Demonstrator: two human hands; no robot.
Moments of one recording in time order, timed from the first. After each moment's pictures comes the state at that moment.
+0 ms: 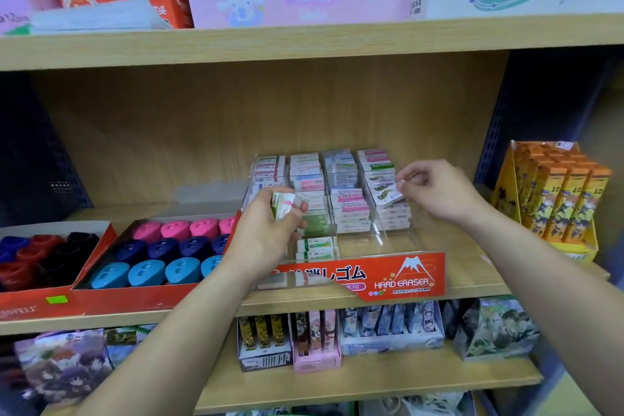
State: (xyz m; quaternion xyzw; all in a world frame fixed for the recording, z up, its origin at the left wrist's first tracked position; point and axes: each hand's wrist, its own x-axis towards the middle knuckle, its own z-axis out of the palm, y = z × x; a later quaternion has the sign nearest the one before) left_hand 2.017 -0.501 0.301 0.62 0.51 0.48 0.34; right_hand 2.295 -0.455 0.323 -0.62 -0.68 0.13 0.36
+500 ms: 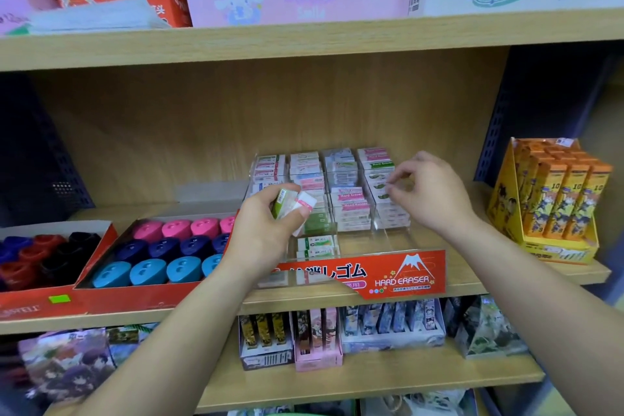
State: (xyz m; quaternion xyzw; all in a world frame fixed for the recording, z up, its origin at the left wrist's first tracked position) left_hand 2.019 -0.504 0.303 0.62 0.51 0.50 0.32; right_hand 2.277 -0.457 0.312 -0.62 -0.70 -0.05 0.36
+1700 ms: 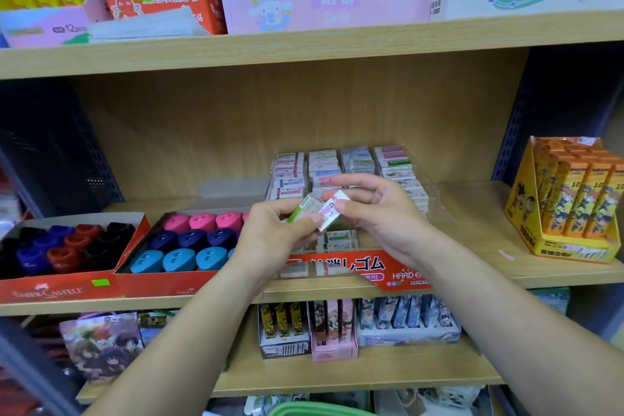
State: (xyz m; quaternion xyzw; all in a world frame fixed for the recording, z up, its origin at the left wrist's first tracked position) left_hand 2.003 -0.521 0.300 0.55 0.48 0.51 0.46; right_hand 2.188 -0.500 0.306 -0.35 -0.58 0.53 0.51
